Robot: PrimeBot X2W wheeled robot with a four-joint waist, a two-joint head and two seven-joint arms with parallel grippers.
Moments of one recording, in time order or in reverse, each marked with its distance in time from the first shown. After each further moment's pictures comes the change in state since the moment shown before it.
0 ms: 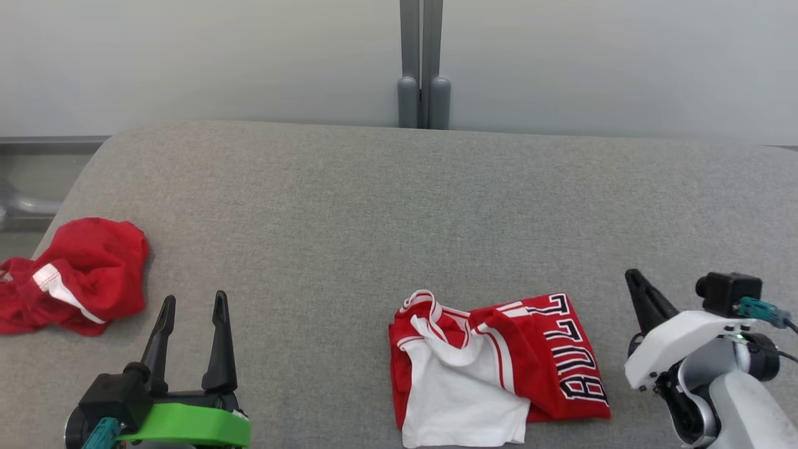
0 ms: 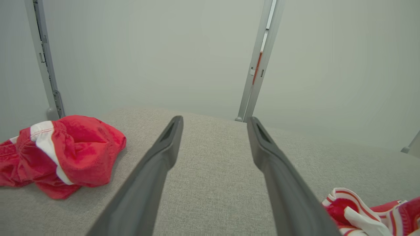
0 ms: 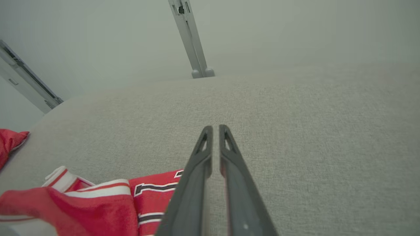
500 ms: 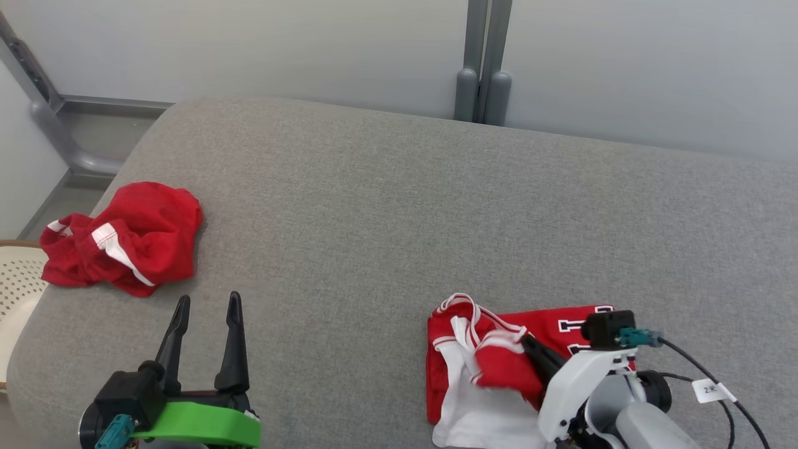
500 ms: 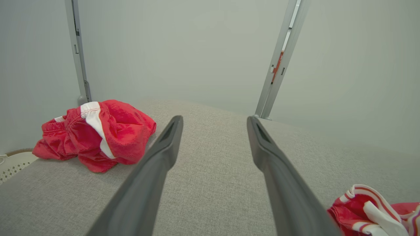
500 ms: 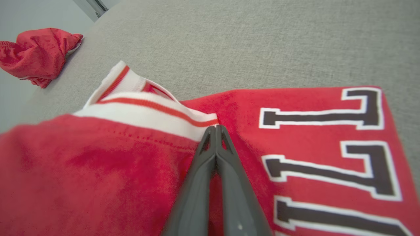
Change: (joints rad) left arm -0.011 -0.028 -0.004 0.026 0.023 -0.025 0.000; right arm -0.056 0.071 0.281 0.207 0.092 0.000 0.055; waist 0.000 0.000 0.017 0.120
